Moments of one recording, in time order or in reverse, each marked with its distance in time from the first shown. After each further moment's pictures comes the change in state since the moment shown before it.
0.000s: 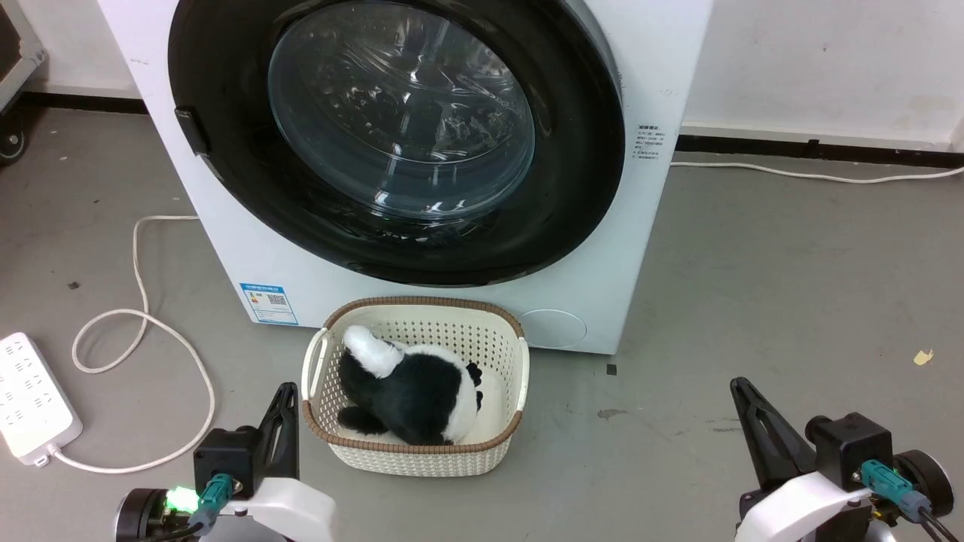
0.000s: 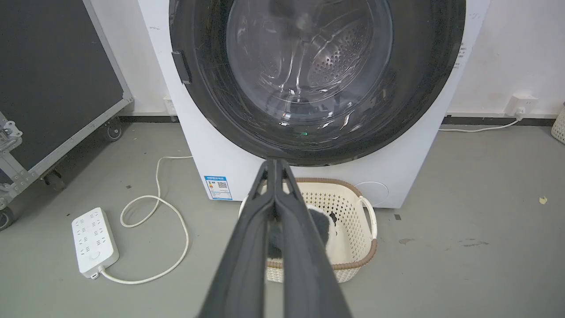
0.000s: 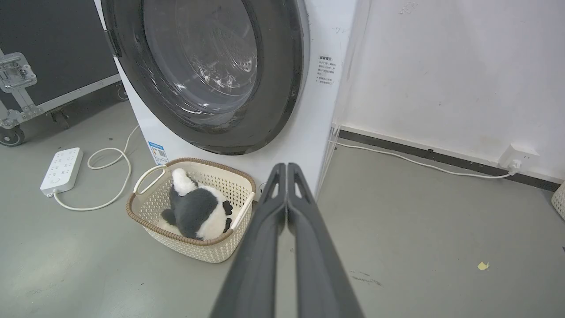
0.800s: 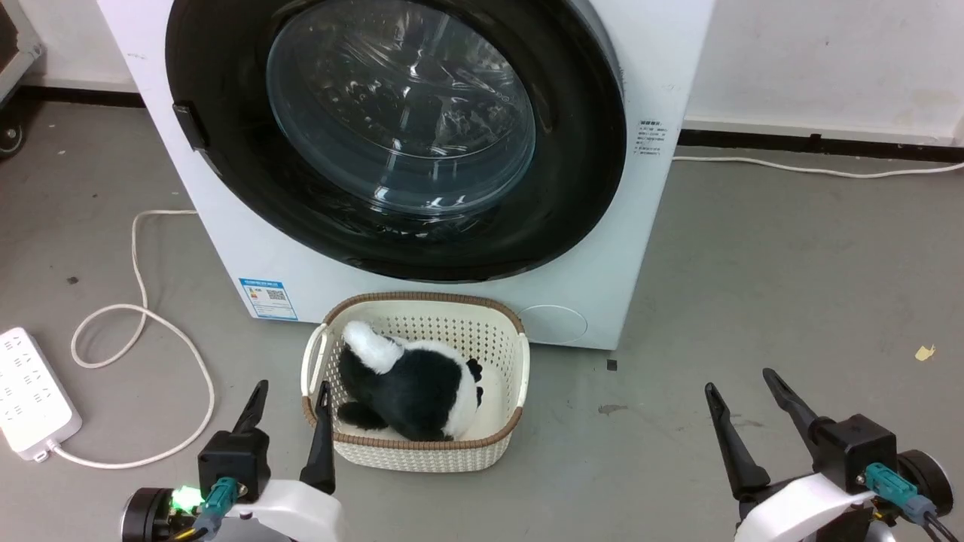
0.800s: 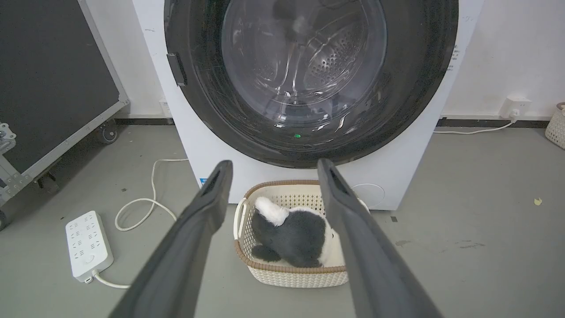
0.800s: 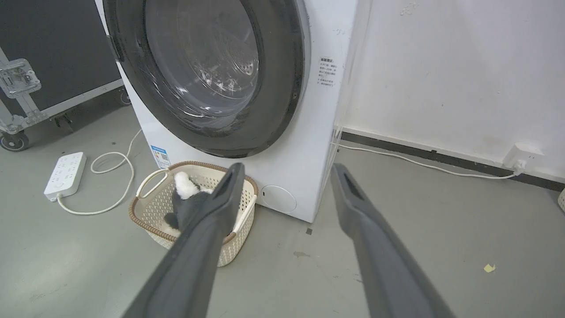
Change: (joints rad) left arm 0.001 0.000 -0.016 0.002 -0.005 0.007 -0.026; right arm 0.000 -0.001 0.002 0.002 0.013 0.000 -0.021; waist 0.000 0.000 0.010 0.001
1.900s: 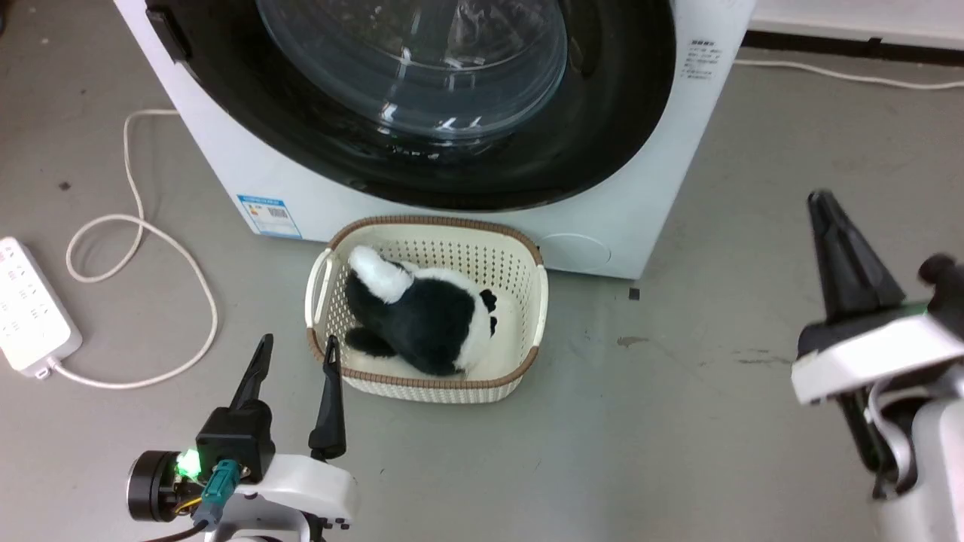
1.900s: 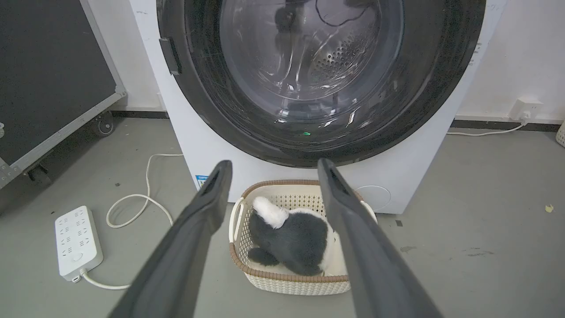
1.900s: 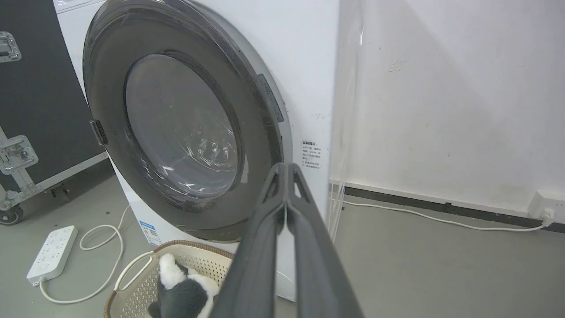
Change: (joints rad) left arm -0.060 0.000 -0.036 -0.026 -0.020 0.032 -0.075; right arm -0.320 -0.102 -0.024 0.013 0.187 0.000 -0.029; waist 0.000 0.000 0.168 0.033
